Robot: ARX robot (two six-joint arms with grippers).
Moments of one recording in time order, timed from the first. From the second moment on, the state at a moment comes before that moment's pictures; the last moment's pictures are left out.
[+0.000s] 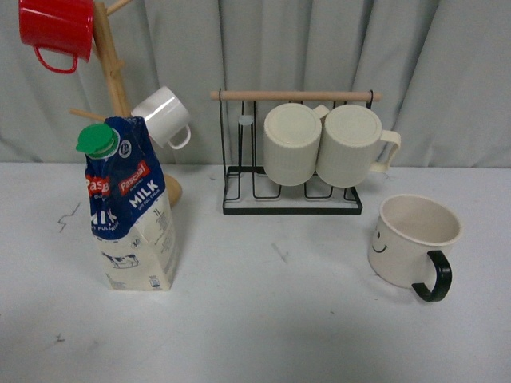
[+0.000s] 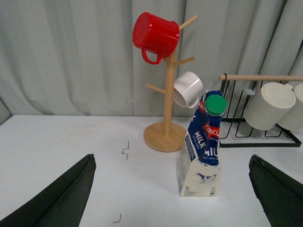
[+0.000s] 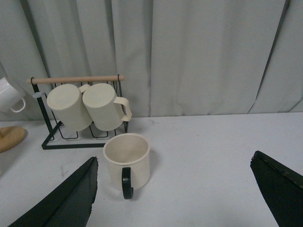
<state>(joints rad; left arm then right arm) 0.00 0.01 0.01 0.00 0.00 -0.01 0.00 0.00 0.01 0.00 0.00 0.00</state>
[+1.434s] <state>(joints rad) 0.00 0.01 0.01 0.00 0.00 -0.01 0.00 0.00 0.01 0.00 0.00 0.00</state>
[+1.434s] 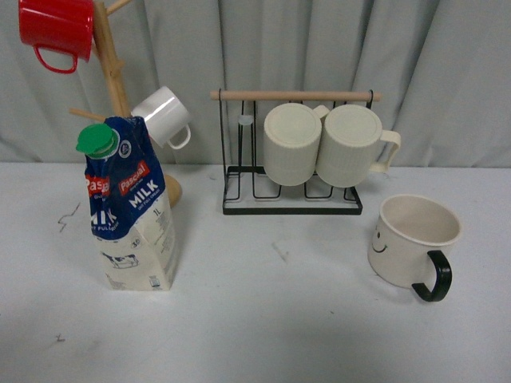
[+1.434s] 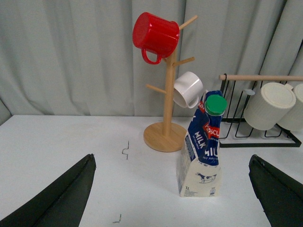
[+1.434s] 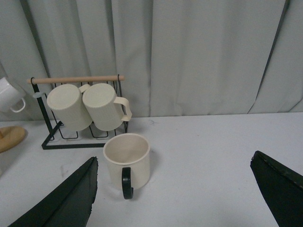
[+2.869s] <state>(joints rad) 0.00 0.01 0.01 0.00 0.00 -0.01 0.00 1.71 0.94 0.21 0.07 0.23</state>
